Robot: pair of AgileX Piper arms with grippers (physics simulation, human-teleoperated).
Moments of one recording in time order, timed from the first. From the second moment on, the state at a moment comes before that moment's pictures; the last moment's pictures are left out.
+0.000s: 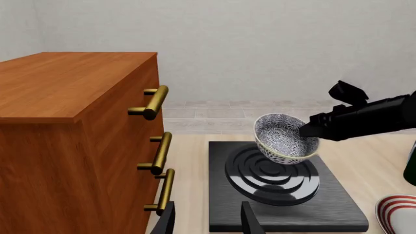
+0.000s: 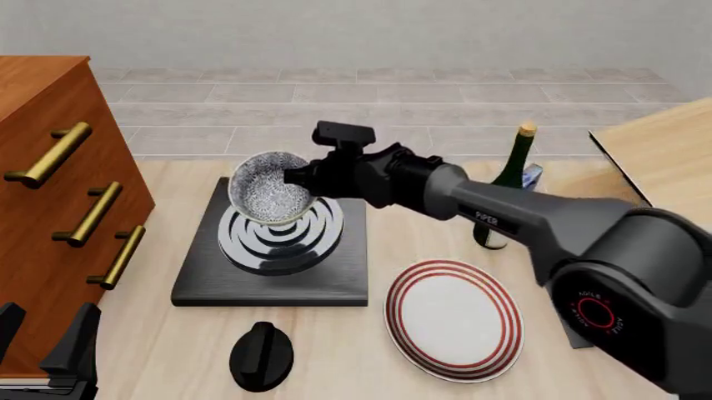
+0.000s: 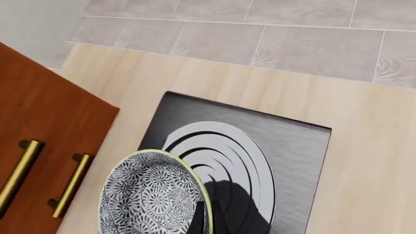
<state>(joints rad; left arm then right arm) 0.00 0.00 0.00 0.00 0.00 0.67 2.12 -1.69 0.26 0.46</state>
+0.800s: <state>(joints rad) 0.00 0.00 0.00 0.00 0.00 0.65 2.25 -1.74 0.20 0.49</state>
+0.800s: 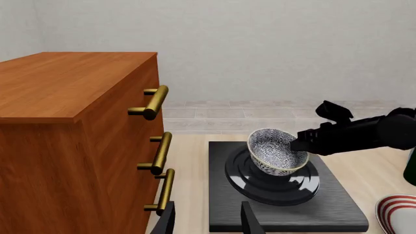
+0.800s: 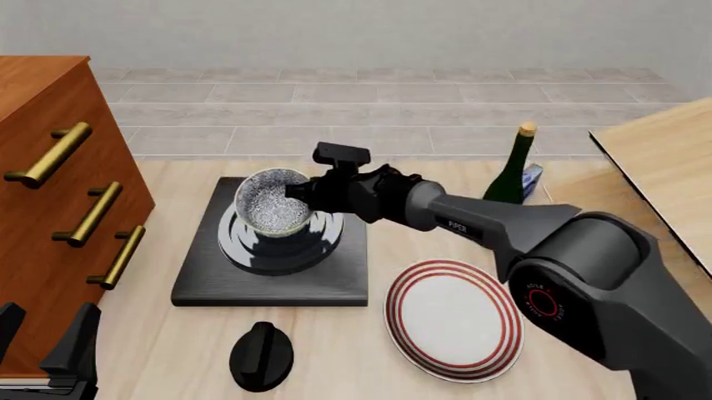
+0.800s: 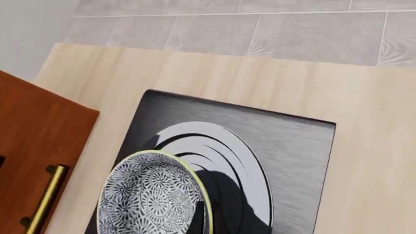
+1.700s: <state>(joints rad) 0.00 0.00 0.00 0.00 0.00 0.66 2.25 -1.77 0.21 0.47</state>
